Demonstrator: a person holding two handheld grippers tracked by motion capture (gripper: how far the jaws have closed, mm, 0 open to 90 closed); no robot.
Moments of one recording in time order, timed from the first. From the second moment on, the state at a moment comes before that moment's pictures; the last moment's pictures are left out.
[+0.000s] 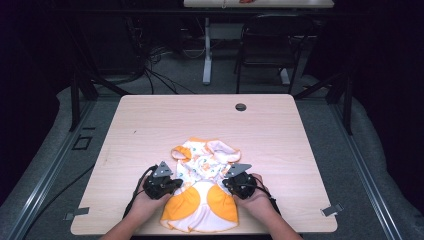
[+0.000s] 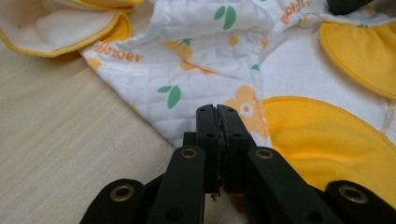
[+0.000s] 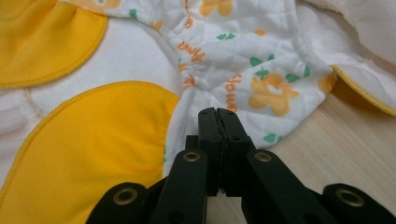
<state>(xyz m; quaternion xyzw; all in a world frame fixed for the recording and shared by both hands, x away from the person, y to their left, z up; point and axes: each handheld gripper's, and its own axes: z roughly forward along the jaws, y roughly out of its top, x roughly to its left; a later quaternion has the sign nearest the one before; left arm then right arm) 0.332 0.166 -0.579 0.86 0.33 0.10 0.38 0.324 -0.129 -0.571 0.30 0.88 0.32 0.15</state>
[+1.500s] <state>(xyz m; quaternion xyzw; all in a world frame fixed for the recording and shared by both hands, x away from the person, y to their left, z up) 0.433 0.132 -0.574 0.86 0.35 0.11 0.35 0.450 -0.107 -0.538 0.37 0.86 0.33 0.13</state>
